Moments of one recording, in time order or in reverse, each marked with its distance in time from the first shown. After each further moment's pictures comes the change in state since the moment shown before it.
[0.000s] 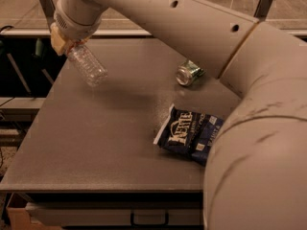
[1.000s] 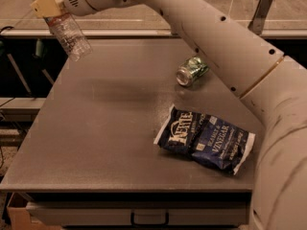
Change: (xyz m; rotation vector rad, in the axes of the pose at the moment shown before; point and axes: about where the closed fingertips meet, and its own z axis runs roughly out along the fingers) arm -0.079 0.013 -0.068 -0.256 -0.512 -0.146
